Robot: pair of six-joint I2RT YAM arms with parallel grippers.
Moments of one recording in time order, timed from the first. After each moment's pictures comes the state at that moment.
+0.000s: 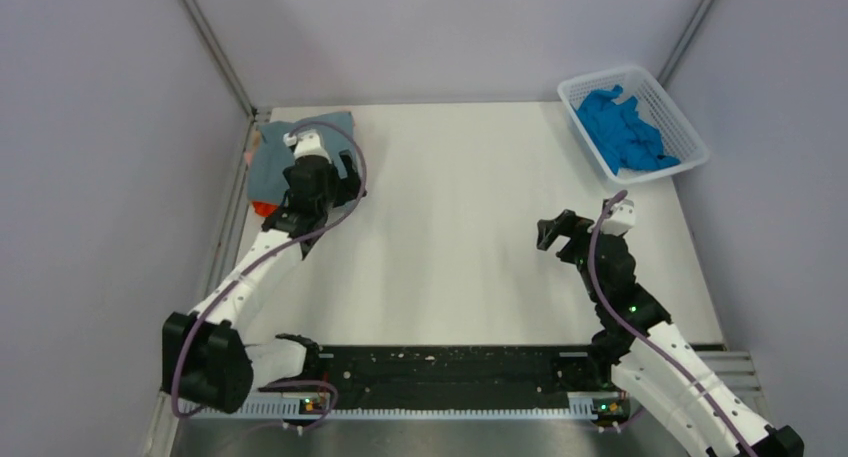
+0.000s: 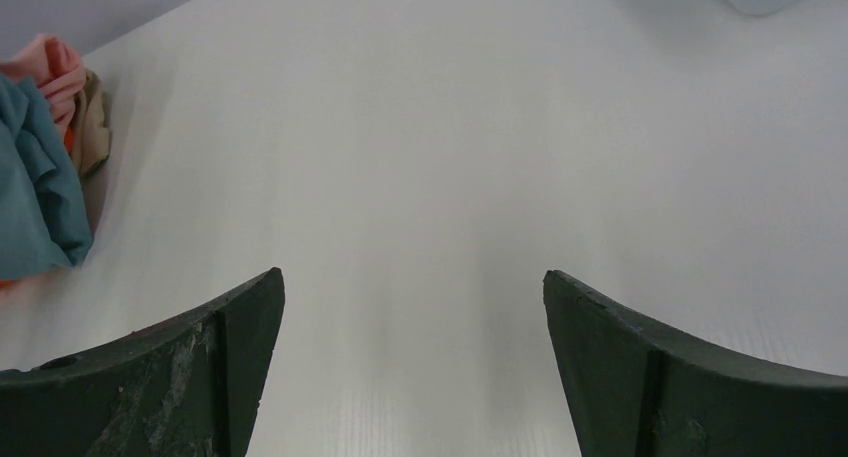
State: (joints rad) left arm -0.26 1.11 0.79 -0.13 -0.27 -0.43; right arm 0.45 0.53 0.37 -0.13 0.36 0.53
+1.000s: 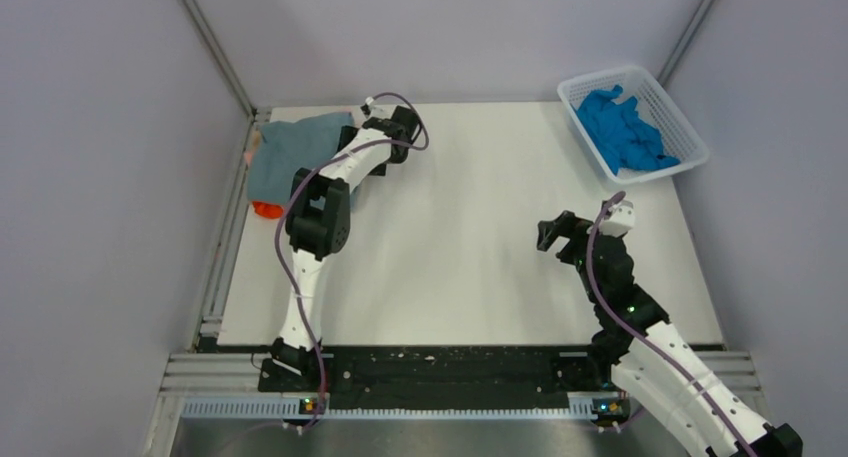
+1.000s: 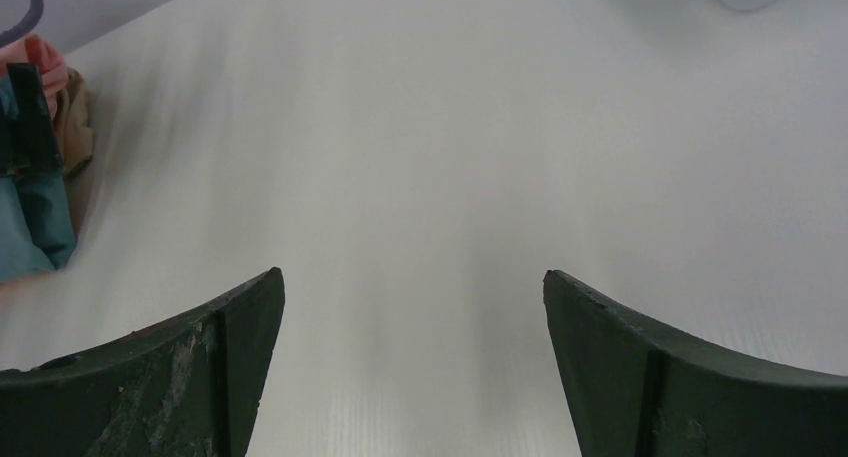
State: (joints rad) left arm -0.39 2.31 1.98 -0.96 -0.95 -0.40; right arm 0.45 0.53 0.35 -0.12 0.38 0.53
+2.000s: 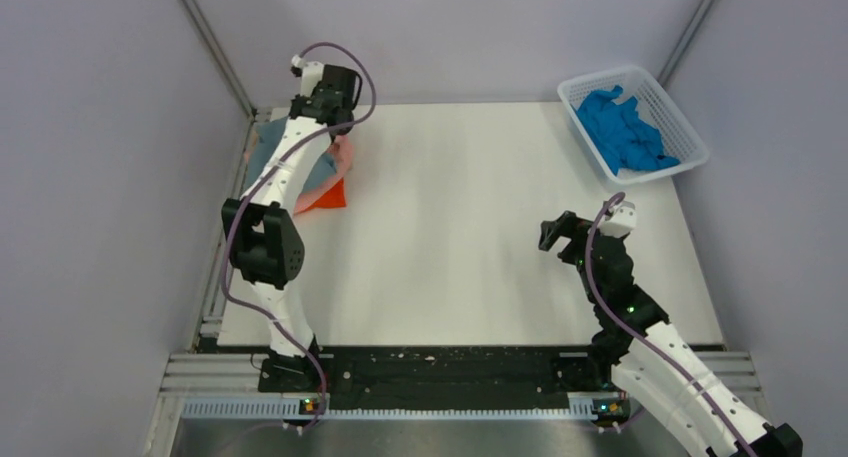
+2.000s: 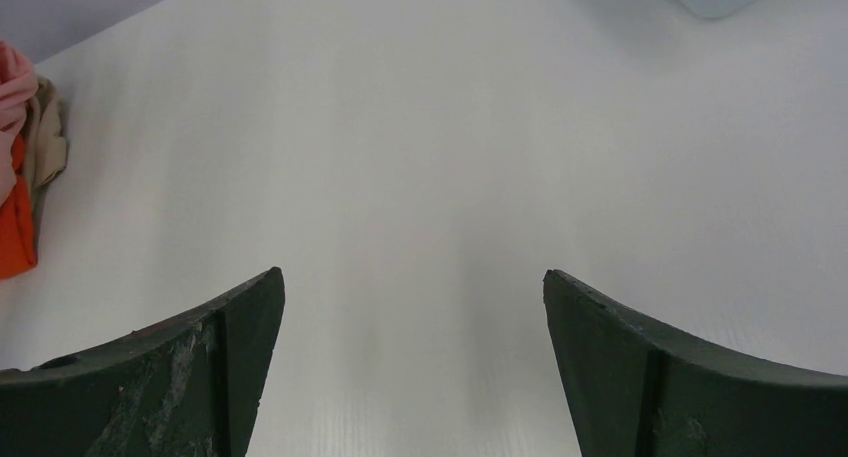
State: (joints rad) left arm -0.26 1.93 1.87 -0.84 -0.84 -0.38; right arm 0.45 0.53 0.35 -0.11 0.41 0.52
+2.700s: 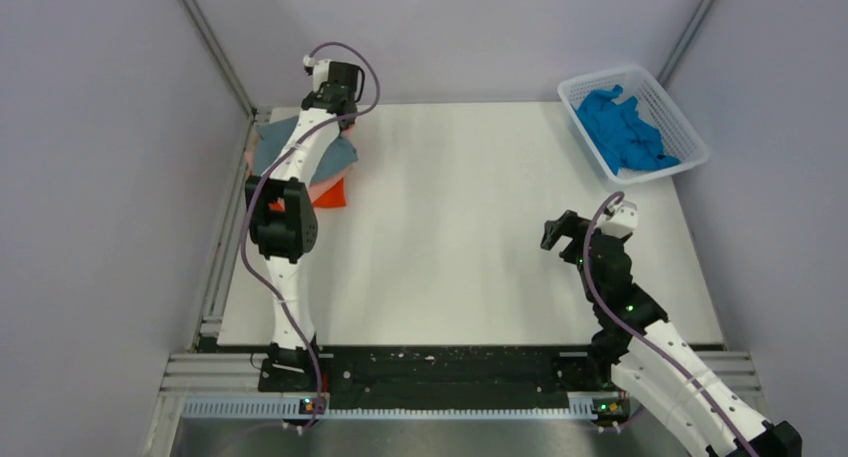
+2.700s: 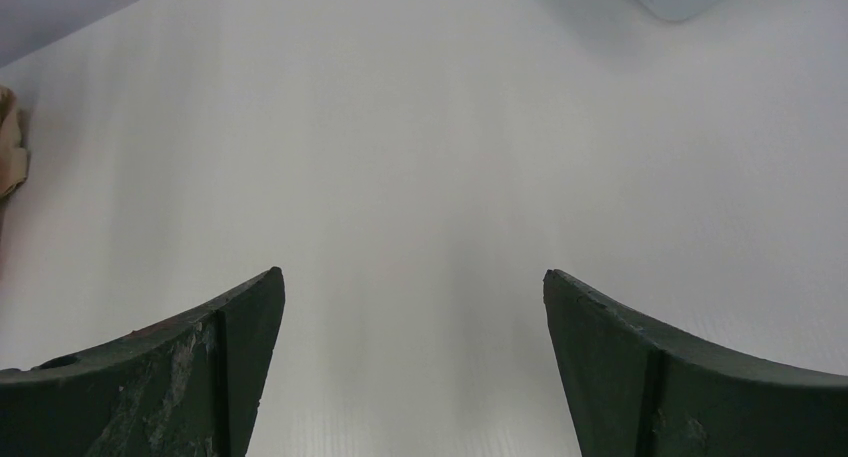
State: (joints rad) left arm -0.18 2.14 2.04 -0.70 -0.60 -0.41; right arm 0.45 0.54 0.35 -0.12 0.46 0.51
